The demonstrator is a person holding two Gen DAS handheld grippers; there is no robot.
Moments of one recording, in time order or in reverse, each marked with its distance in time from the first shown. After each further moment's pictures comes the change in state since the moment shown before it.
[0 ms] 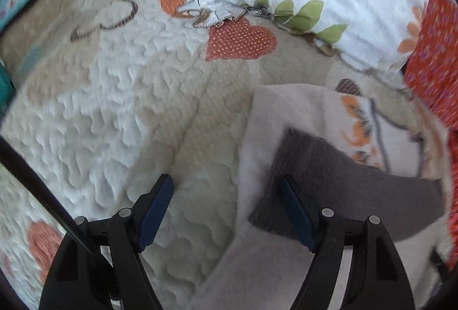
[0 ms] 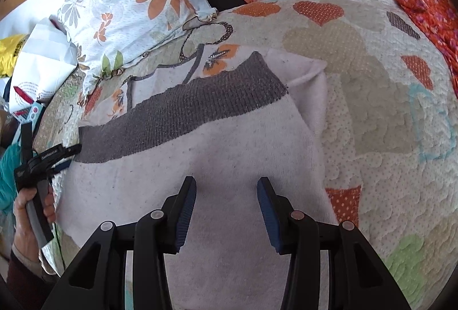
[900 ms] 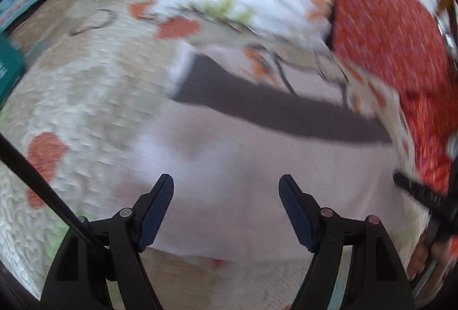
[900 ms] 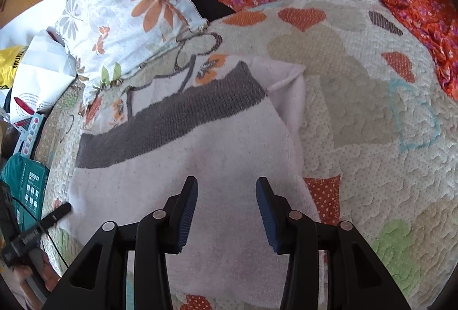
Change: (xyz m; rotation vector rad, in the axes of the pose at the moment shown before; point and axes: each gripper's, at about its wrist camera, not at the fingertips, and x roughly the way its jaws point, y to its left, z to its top) left arm -0.106 -0.022 -0.095 0.034 -0.058 -0.192; right arm -0.028 -0.005 -0.010 0.062 -0.045 0.002
